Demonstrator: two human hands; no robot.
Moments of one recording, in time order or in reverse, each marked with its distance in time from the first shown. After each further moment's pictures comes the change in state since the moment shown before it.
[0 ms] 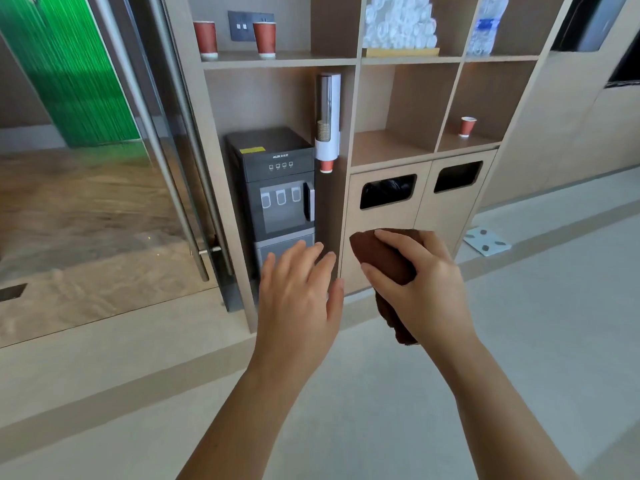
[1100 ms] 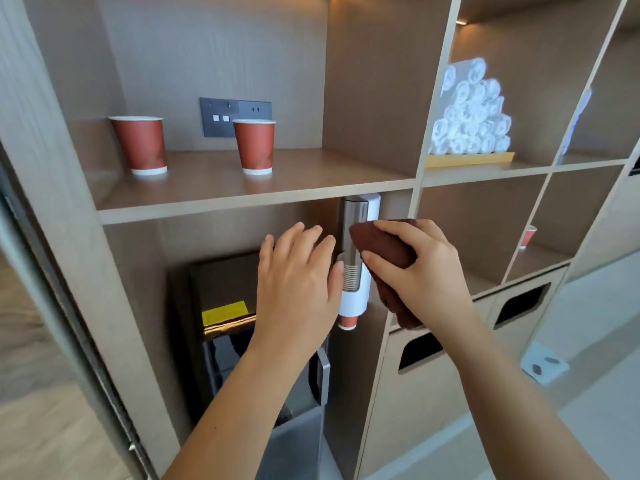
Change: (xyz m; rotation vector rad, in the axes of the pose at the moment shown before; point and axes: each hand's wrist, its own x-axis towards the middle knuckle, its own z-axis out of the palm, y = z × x) left_hand 0.502 -0.263 0.243 0.056 0.177 0.093; right_hand 0.564 0.094 0.230 -0.115 0.097 -0.205
